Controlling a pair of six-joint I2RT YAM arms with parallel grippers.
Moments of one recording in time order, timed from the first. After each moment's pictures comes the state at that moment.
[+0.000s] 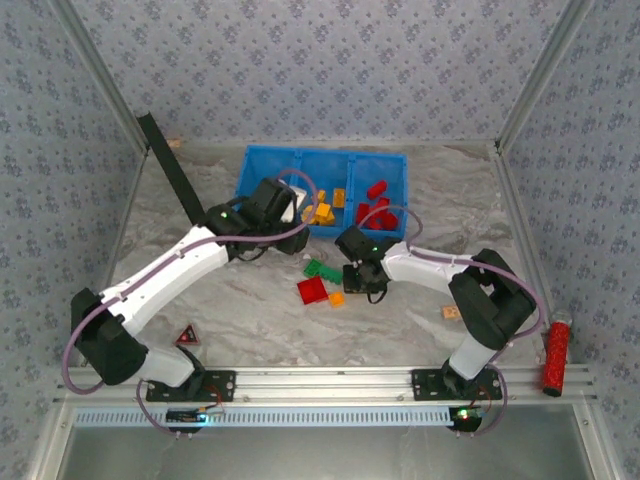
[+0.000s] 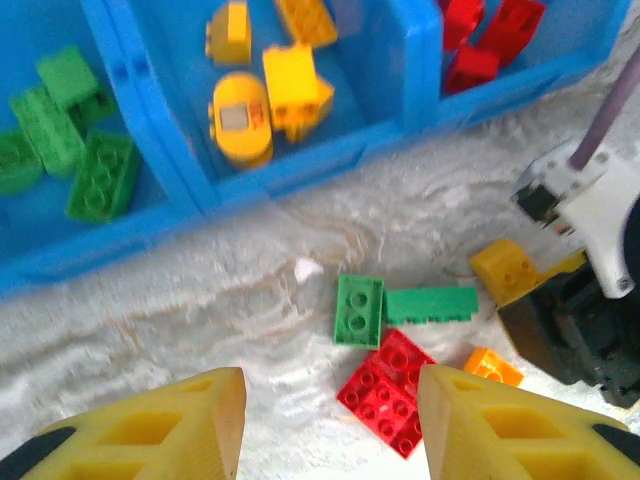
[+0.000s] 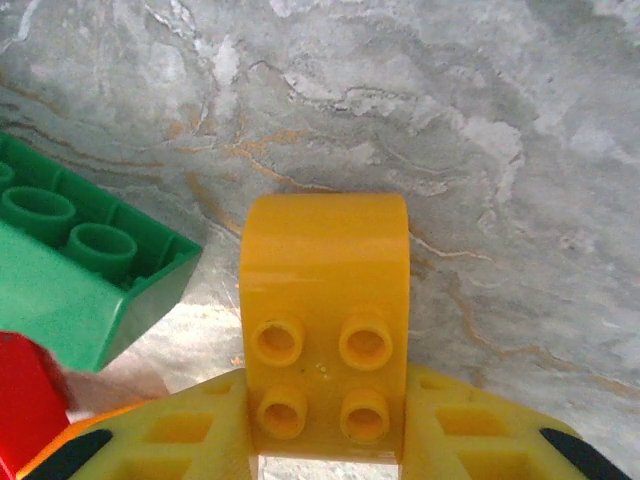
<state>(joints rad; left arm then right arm) -0.77 1.40 1.30 -0.82 -0.09 -0.28 0.74 1.65 0.97 -0.63 0.02 0.66</state>
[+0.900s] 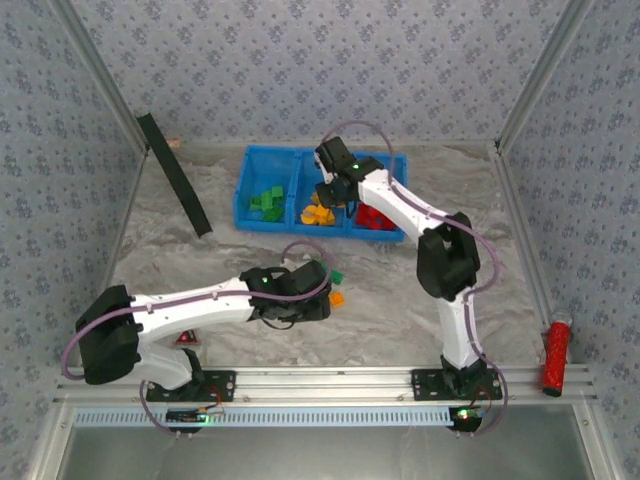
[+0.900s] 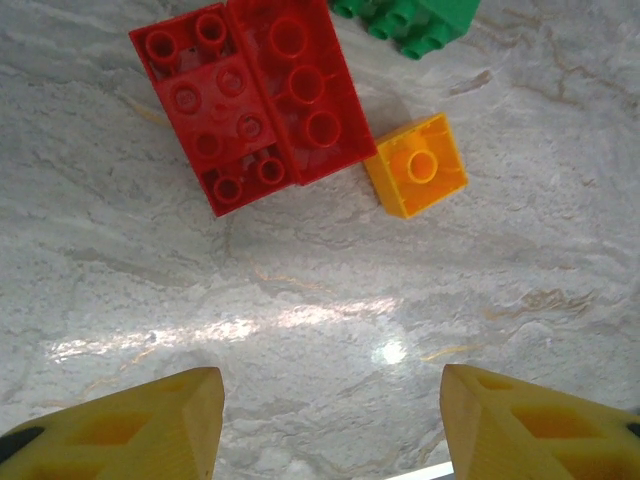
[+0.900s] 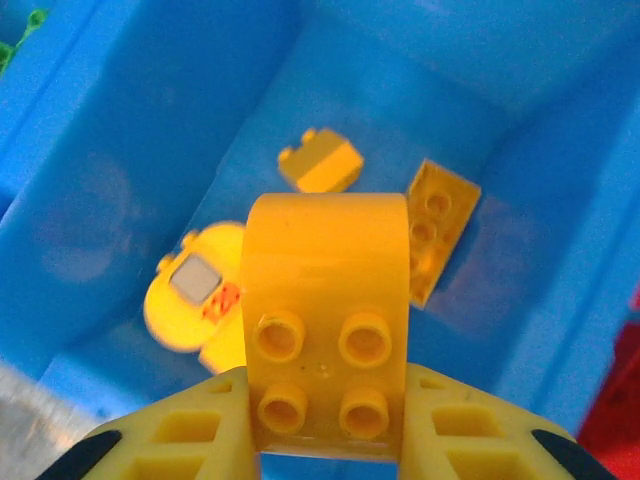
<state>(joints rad) -1.14 1.39 0.94 -0.67 -0.11 -1.14 0.59 2.13 1.93 -0.80 0.11 0.12</state>
